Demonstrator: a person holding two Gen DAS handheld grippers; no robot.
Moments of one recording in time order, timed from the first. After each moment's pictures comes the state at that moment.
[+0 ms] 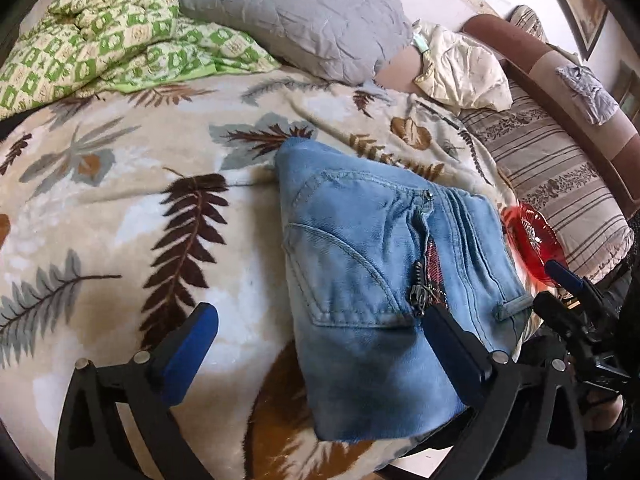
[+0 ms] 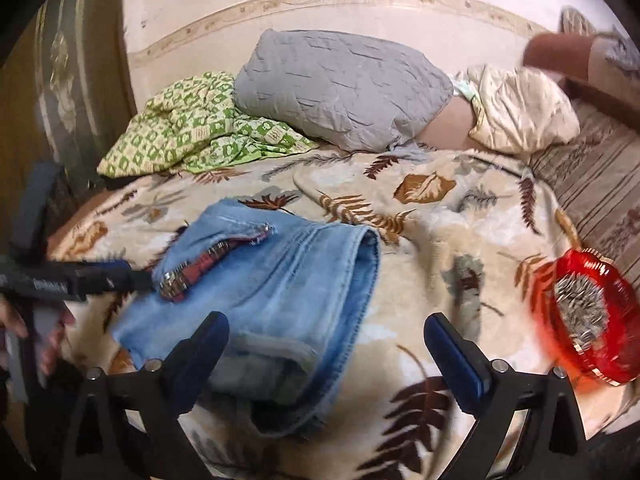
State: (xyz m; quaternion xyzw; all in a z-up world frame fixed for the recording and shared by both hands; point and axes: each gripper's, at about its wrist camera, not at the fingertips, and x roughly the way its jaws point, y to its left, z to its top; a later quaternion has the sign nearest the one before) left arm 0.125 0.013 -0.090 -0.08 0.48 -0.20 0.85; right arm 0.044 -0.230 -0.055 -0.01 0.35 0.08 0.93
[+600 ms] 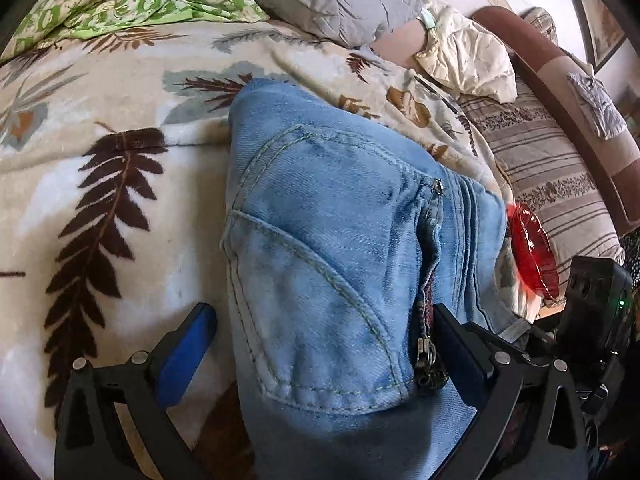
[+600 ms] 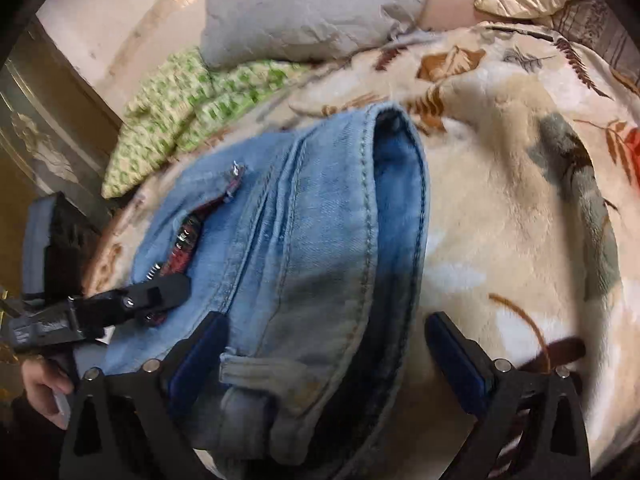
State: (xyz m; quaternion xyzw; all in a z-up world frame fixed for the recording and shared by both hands) left arm 0.157 -0.012 -0.132 -0.13 0.53 -0.23 0.80; right arm 0.106 -0.241 -0.141 0.15 0.46 0.14 0.86
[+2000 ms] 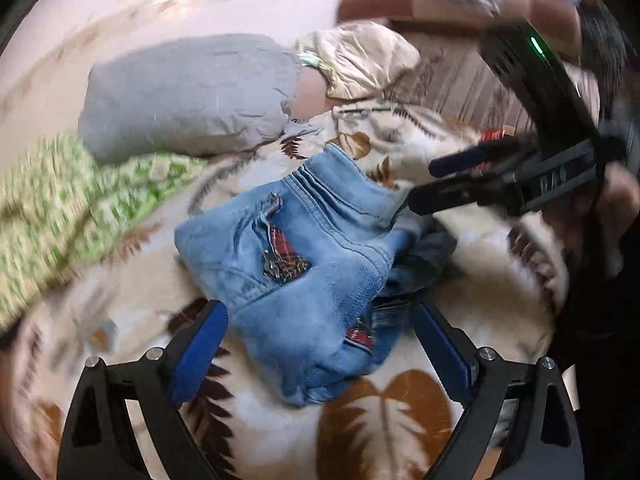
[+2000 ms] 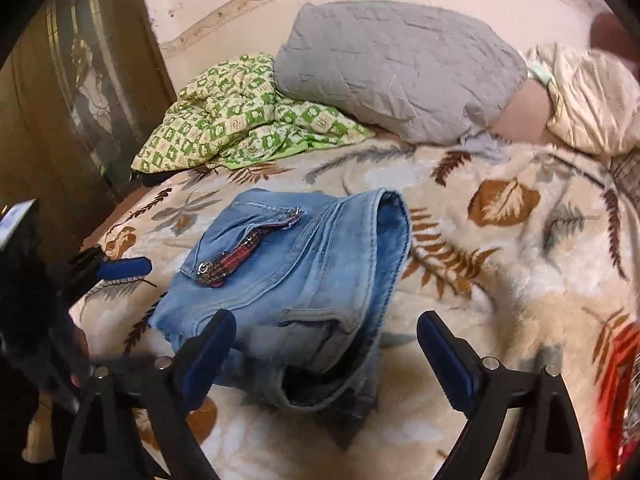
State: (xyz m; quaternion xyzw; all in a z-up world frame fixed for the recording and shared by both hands) left arm 0.111 -0.035 -0.071 0.19 0.33 -0.27 0.89; right arm 0.152 -0.217 -0.065 0.01 0.40 0.20 0.89
